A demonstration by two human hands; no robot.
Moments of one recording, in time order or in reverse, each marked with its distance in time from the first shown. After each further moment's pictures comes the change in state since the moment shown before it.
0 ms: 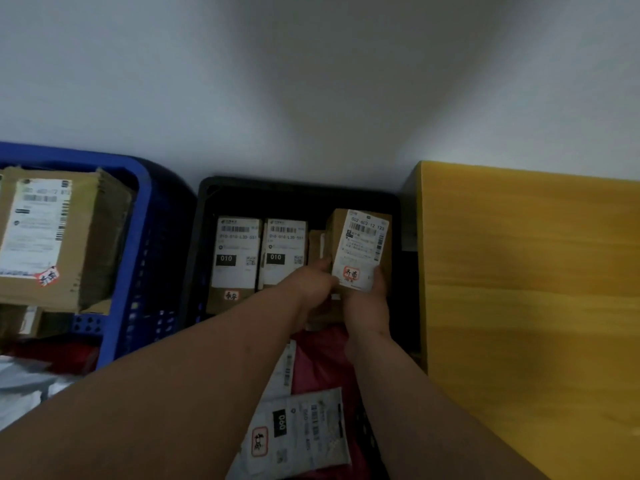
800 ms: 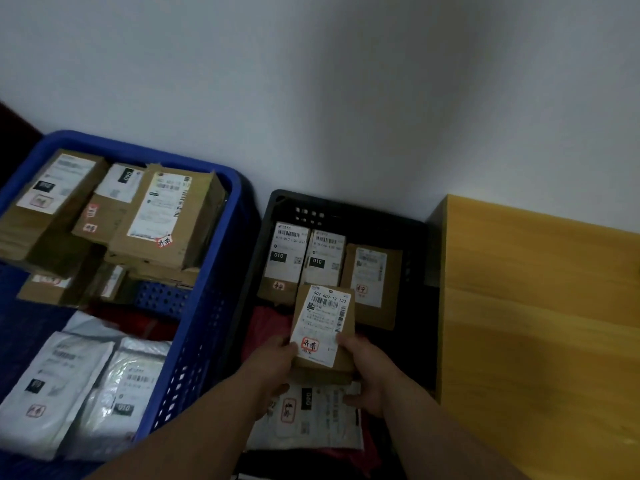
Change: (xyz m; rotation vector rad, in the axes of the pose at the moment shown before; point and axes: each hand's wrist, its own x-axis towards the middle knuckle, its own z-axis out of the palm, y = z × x) left_hand -0.134 -0.112 -0.042 -0.175 0.313 -0.155; right_hand -0.086 0.044 -0.025 -0.312 -0.384 0.329
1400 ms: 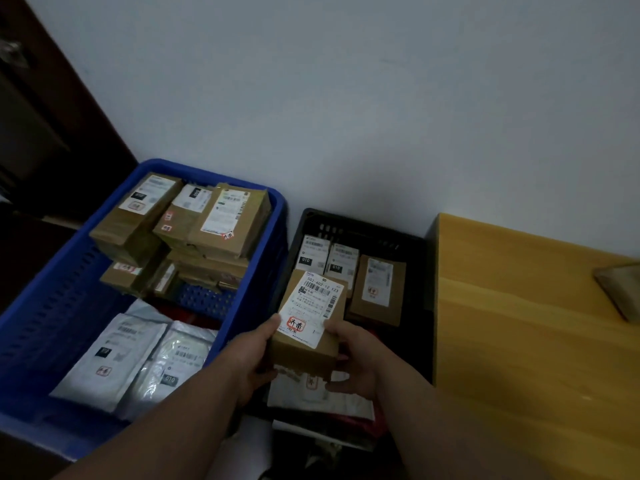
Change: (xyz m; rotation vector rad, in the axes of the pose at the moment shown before) left_hand -0.102 -0.046 -0.070 -0.394 0.044 0.062; right_hand -0.093 0.044 0.042 -0.070 -0.174 -0.168
